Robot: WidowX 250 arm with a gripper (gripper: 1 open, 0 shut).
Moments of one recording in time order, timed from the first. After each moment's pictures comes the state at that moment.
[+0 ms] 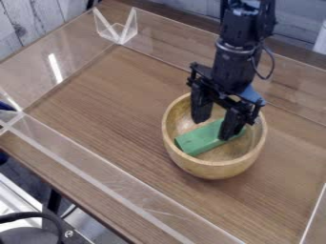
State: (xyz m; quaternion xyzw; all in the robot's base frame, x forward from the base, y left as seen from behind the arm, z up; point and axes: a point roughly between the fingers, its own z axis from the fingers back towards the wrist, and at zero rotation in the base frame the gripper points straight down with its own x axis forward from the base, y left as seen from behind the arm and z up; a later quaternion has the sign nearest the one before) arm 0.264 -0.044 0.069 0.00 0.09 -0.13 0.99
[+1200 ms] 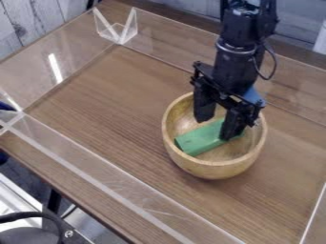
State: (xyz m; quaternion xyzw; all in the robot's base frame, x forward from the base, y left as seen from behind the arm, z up) arm 0.264 -0.046 0.067 0.00 0.08 -0.16 0.98
